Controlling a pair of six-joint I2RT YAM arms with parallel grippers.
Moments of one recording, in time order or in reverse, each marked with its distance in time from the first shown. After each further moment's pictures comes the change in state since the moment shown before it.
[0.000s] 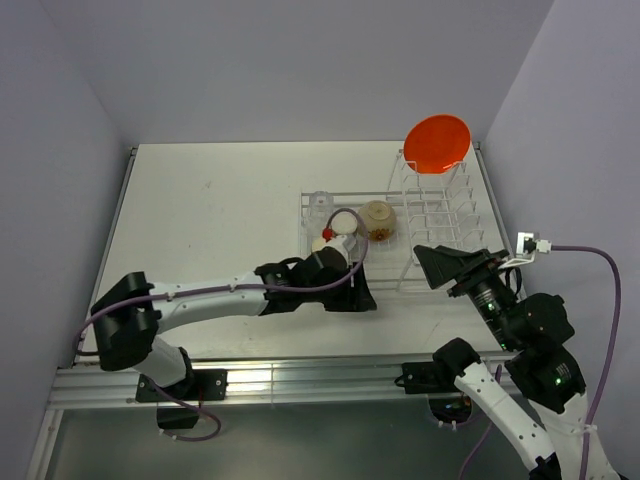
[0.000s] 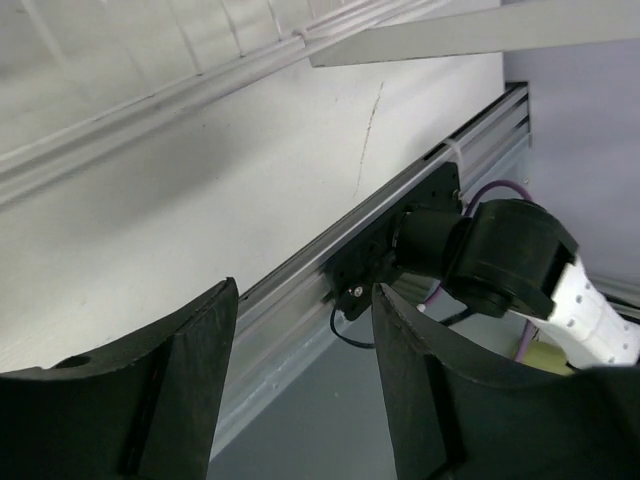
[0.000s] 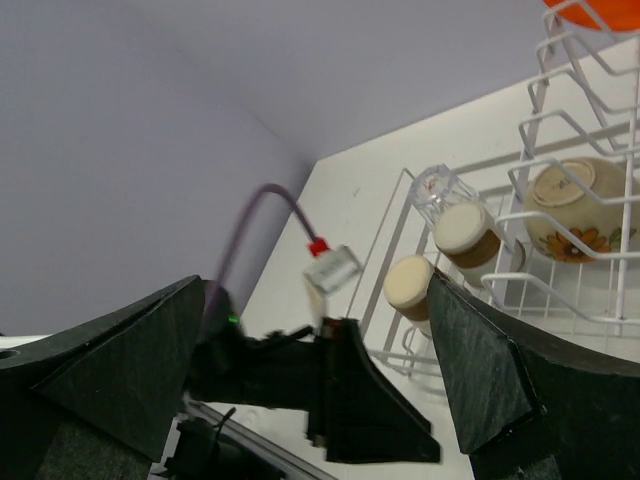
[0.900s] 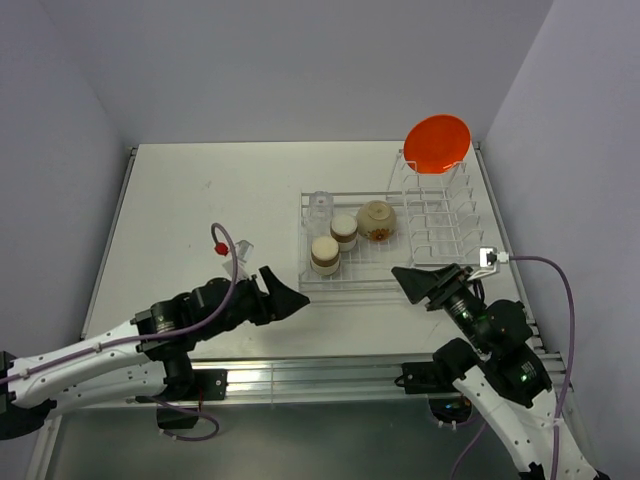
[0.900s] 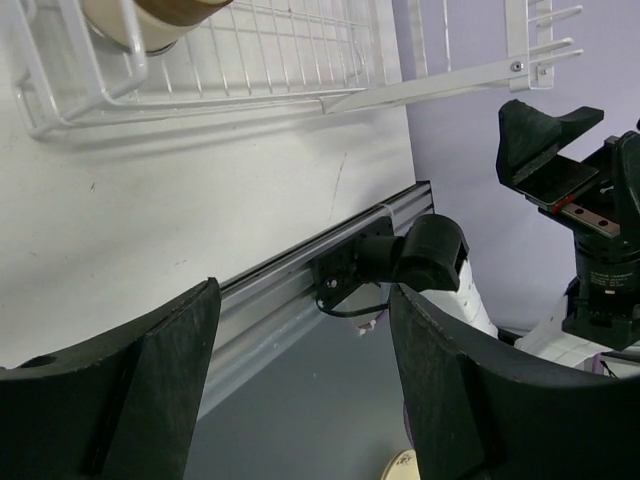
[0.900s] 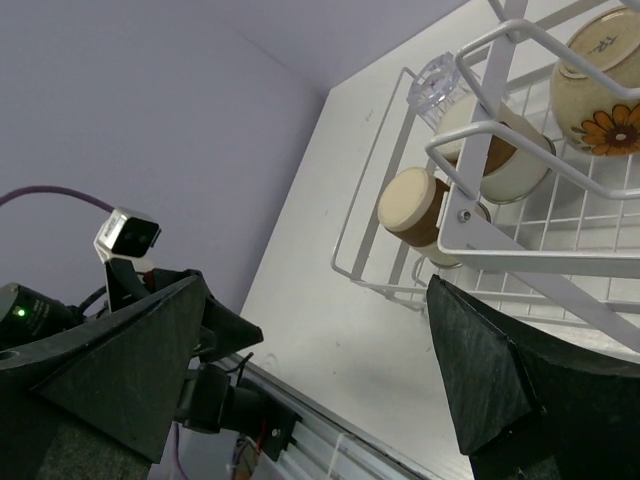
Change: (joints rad) left arm 0.001 -0.859 -0.429 -0.150 -0.275 -0.144; right arm 0.000 -0.179 -0.329 0.053 -0.114 0.156
